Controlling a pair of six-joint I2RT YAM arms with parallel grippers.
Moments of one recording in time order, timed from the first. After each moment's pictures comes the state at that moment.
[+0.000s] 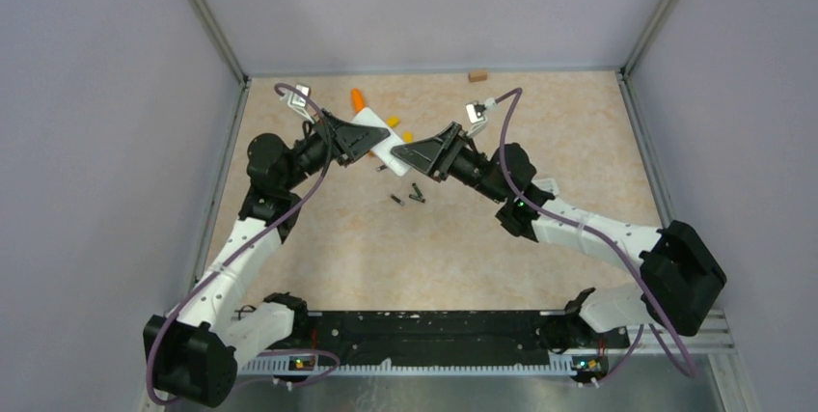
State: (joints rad) left arm -0.26 1.00 0.78 0.42 0.66 -1.19; right arm 0.82 1.34 0.82 0.71 -0.19 1.15
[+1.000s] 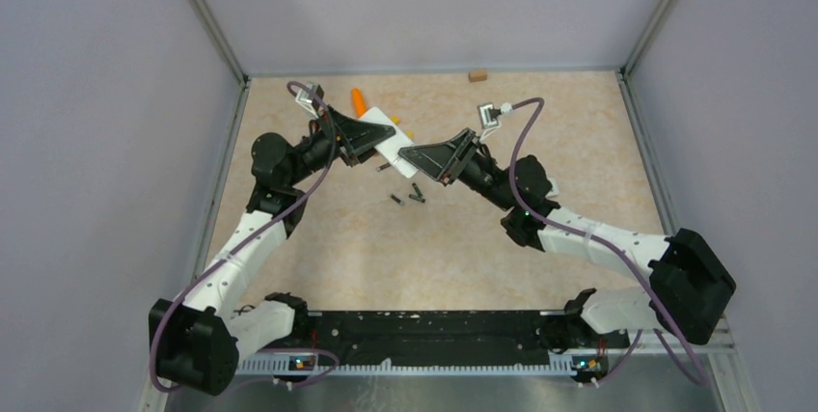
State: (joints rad) left arm -0.27 1.06 0.77 0.59 0.75 -1.53; right arm 0.84 1.29 0.74 0.94 -0.19 1.11
